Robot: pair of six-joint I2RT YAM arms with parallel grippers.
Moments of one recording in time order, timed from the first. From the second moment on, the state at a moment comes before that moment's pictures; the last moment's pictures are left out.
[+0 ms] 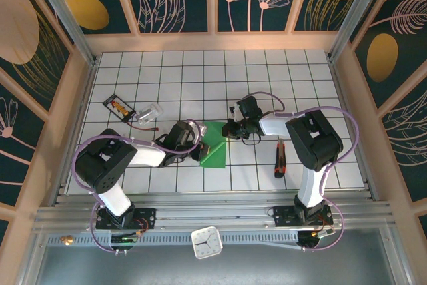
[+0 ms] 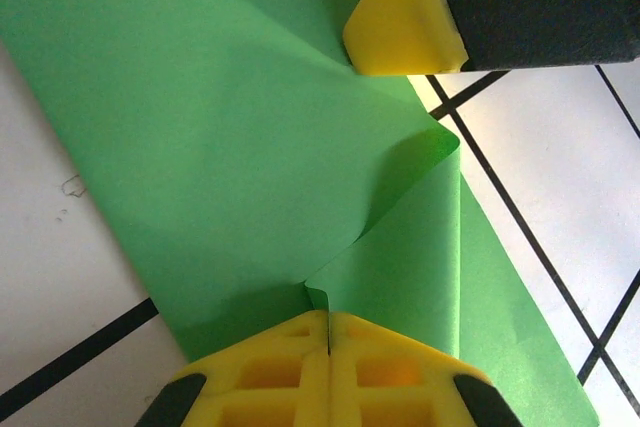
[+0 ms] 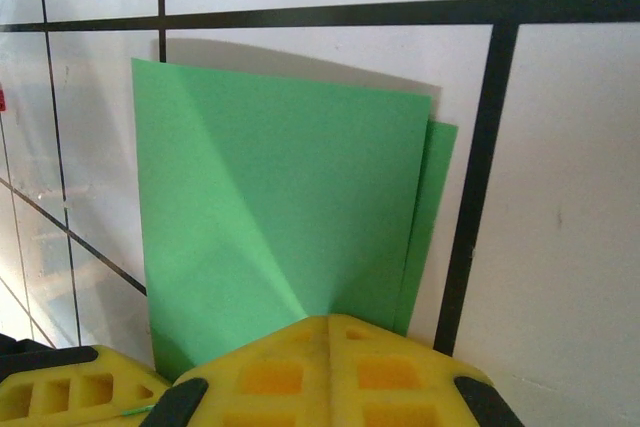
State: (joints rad) left arm -0.69 1.69 0.58 0.35 0.30 -0.37; right arm 0.54 1.87 0.95 -0.08 -0.49 0.58
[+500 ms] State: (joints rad) left arm -0.68 1.69 0.57 0.35 0.28 -0.37; right arm 0.54 1.87 0.95 -0.08 -0.49 0.57
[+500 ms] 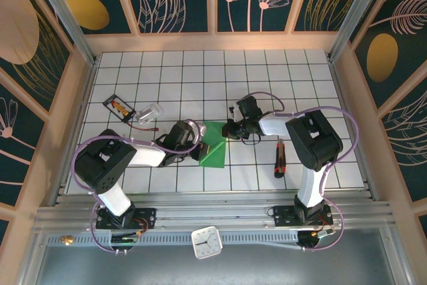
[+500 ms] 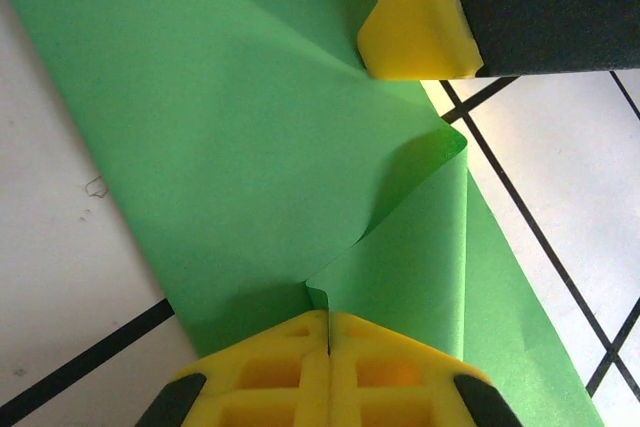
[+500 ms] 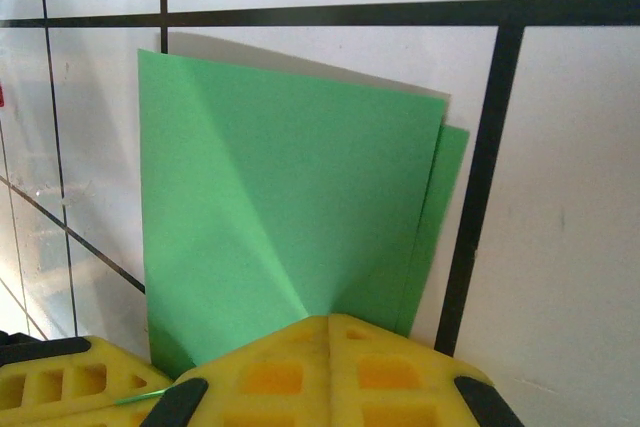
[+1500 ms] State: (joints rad) left arm -0.68 1.69 0.56 0.36 0.30 -0.42; right arm 0.58 1.77 0.99 -0.14 -0.48 0.62
